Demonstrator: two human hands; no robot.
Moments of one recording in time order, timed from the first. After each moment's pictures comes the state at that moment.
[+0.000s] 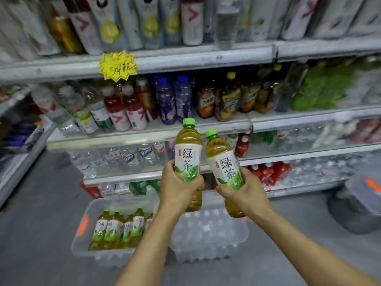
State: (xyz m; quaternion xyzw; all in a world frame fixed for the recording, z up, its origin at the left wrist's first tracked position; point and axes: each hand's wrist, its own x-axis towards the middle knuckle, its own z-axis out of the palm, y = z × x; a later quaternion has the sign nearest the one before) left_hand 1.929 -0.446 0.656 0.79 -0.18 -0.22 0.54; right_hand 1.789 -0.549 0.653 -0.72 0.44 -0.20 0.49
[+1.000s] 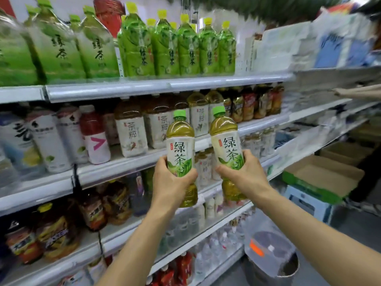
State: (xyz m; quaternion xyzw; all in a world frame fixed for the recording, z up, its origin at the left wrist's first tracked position) left_hand 1.637 -0.875 0.850 0.61 -0.45 -0.22 0.62; right_hand 1.461 -0.919 0.867 -0.65 0.49 -0.47 0.34
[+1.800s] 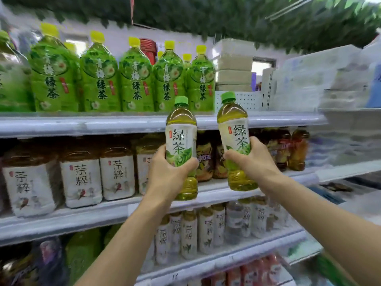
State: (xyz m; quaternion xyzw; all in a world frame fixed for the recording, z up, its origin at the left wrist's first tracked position) left_hand 1.476 -1.177 0.947 0.58 -0.42 -0.15 0.68; right_hand 1.317 -1.291 0.969 -0.73 0.35 -0.48 0.34
